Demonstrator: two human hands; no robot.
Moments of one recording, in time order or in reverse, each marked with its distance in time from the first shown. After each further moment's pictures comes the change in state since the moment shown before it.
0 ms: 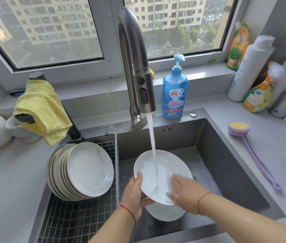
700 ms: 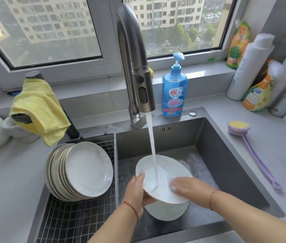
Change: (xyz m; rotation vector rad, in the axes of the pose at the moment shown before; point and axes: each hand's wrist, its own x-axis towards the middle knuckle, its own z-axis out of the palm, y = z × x) left_hand 0.001 0.006 0.012 0.086 0.094 -0.059; right_hand -0.002 0.024 -0.003 0.452 0.099 -0.045
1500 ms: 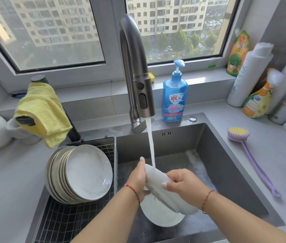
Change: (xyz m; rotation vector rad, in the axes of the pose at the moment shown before) left_hand 0.012 0.040 0.025 0.097 0.019 -0.080; right_hand -0.012 -0.057 -0.022 0.326 0.208 -0.092
